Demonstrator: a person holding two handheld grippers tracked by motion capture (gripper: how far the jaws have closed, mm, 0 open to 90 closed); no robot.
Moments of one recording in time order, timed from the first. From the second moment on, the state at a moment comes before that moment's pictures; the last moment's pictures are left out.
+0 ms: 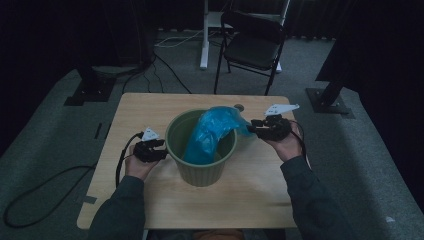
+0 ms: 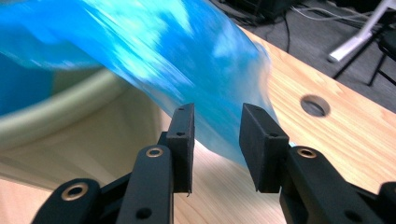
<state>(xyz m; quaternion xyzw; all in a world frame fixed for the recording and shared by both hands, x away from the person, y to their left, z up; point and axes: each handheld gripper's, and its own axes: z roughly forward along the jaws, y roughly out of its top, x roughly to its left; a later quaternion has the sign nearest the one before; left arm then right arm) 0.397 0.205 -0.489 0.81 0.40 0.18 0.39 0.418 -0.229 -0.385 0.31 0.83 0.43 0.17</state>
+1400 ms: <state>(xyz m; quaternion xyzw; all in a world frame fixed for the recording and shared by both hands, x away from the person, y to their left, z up) 0.403 0.200 -0.471 0.81 0.38 0.19 0.41 0.434 -0.218 -0.376 0.26 0.85 0.44 0.15</state>
